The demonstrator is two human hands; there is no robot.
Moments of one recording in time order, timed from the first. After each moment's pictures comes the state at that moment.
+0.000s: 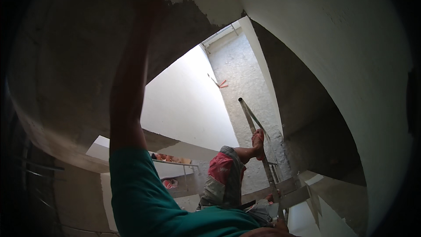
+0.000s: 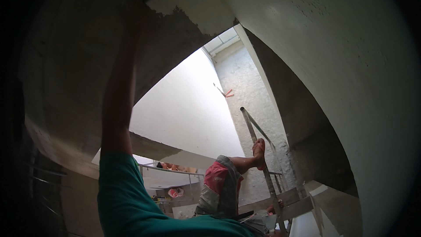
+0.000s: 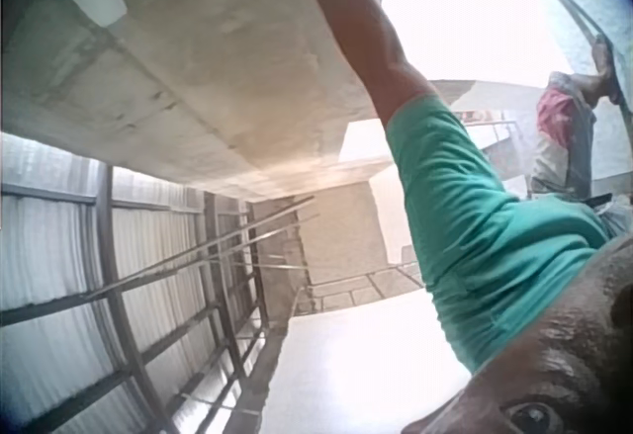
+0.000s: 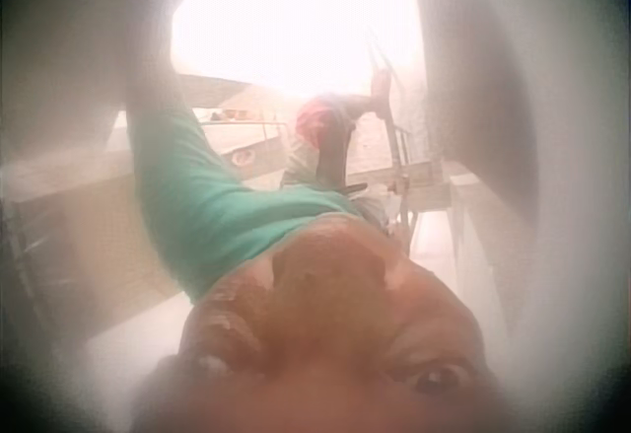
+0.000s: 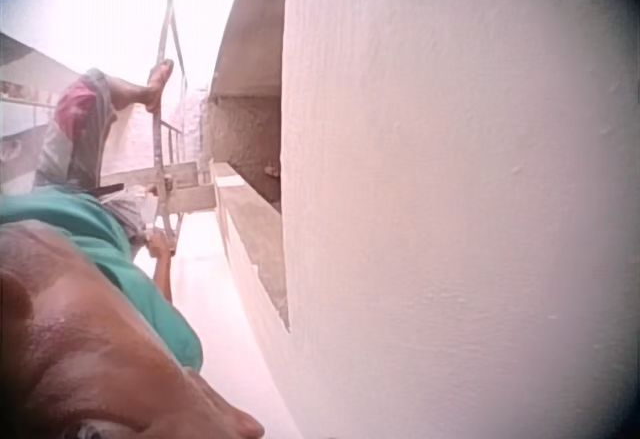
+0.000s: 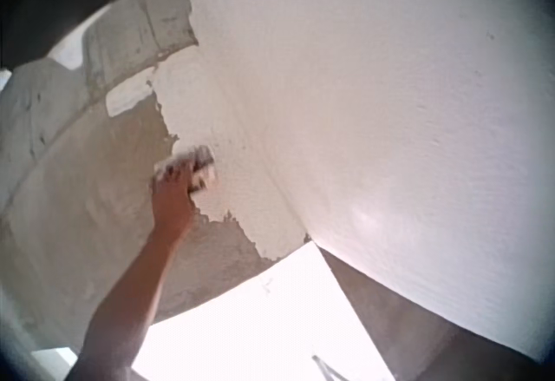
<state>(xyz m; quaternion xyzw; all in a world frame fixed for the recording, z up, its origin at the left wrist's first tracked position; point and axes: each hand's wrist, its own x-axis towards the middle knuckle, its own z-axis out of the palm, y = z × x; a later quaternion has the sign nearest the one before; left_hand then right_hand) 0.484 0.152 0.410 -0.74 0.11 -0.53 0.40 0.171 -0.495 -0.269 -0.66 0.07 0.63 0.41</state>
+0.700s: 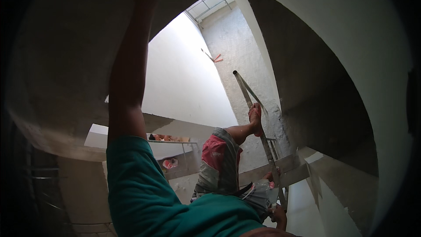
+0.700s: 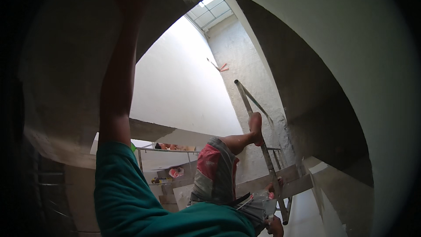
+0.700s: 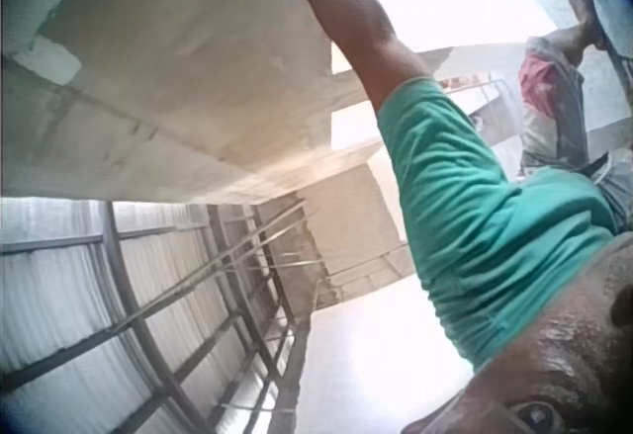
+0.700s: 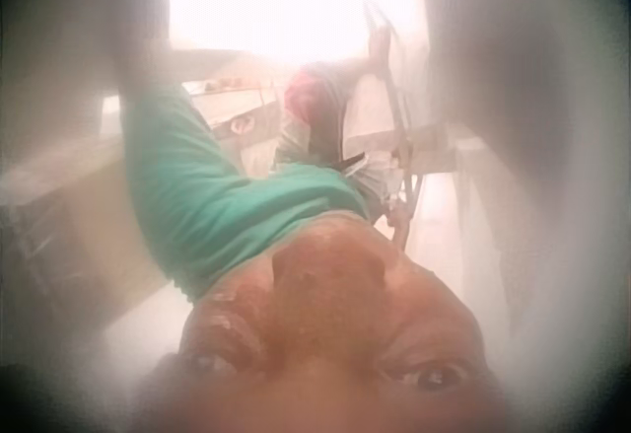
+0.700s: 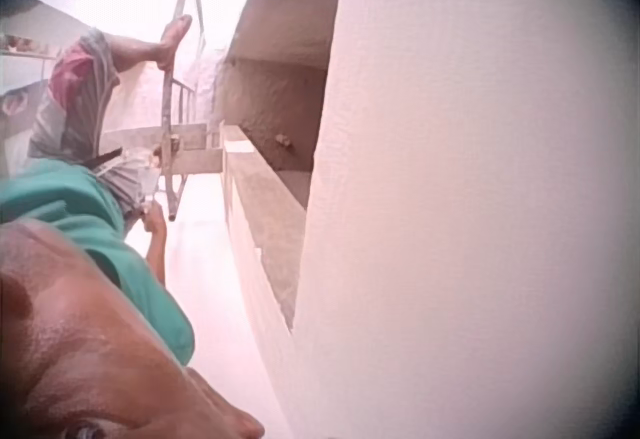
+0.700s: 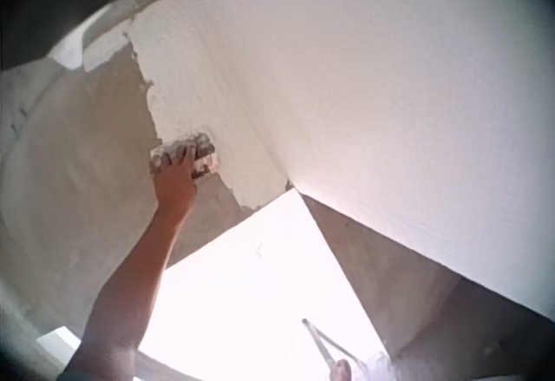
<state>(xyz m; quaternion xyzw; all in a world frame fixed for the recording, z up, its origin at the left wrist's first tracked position) 0.503 0.134 0.294 -0.77 -0.22 -0.41 0.43 0.140 -0.510 -0.279 -0.58 0.19 0.63 0.48</state>
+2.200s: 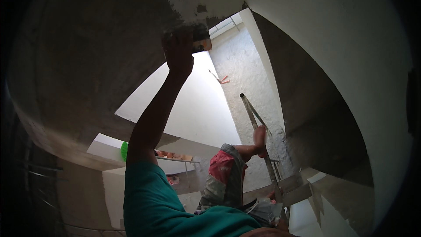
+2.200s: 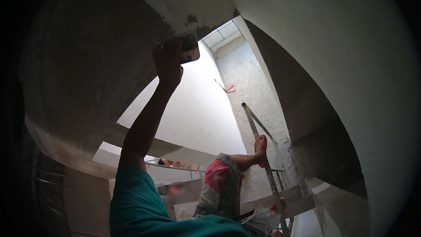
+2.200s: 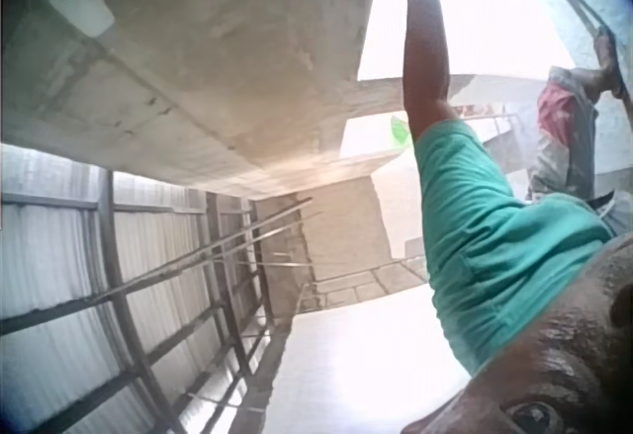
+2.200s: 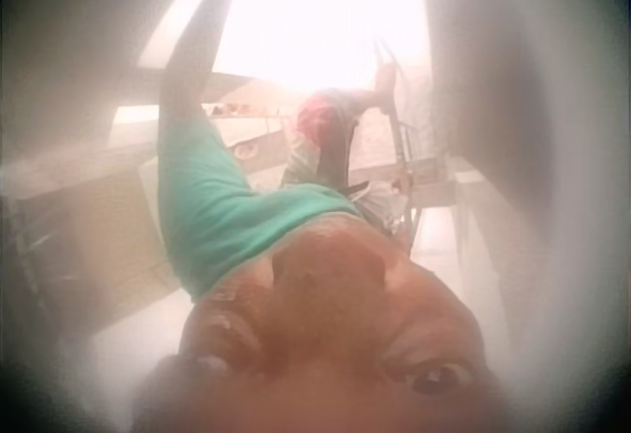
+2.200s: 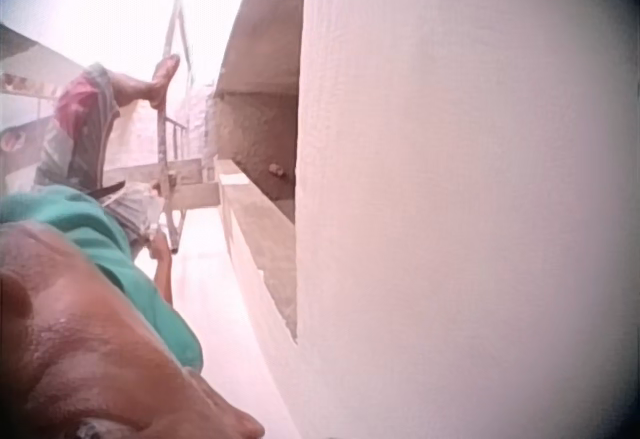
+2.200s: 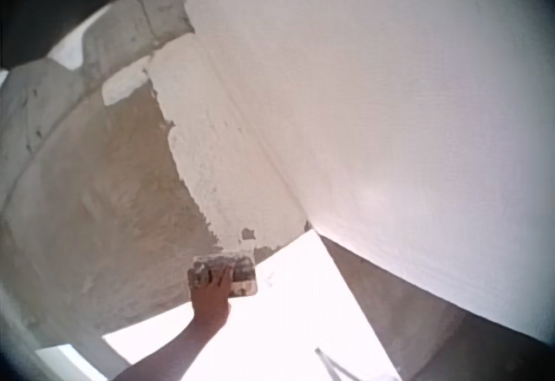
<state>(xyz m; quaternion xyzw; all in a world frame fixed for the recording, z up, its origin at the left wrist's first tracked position) 0.417 0.135 0.187 -0.82 -0.09 -0.37 0.42 0.126 -0.521 -0.353 -0.67 0.03 0.59 0.45</state>
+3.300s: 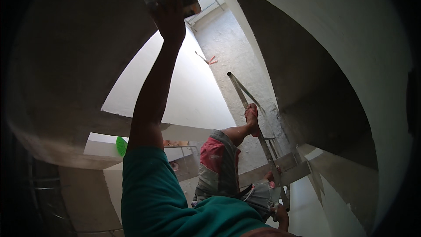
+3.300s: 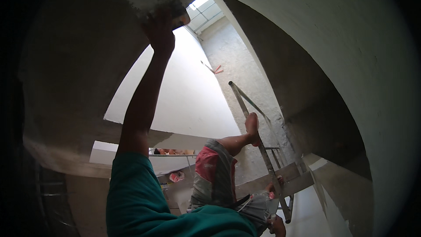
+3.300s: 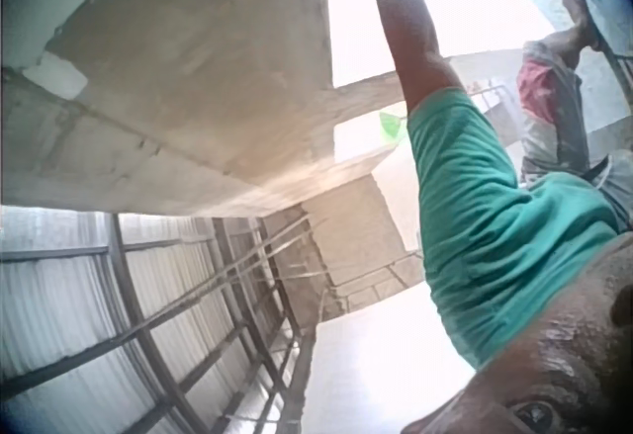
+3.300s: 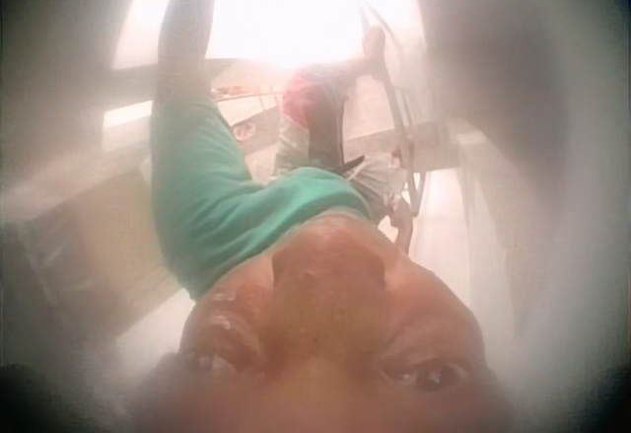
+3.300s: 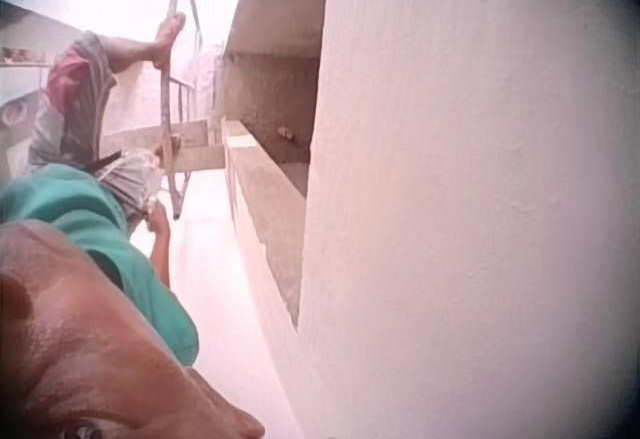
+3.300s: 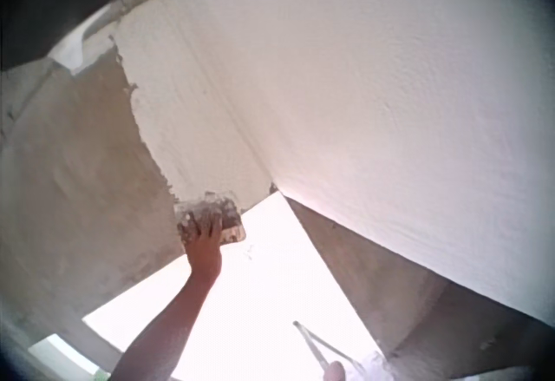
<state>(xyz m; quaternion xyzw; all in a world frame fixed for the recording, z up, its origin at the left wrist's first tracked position) 0.499 0.151 0.144 -0.74 -0.13 -0.40 0.52 0.129 -0.522 -0.302 -0.55 0.17 0.60 0.54</state>
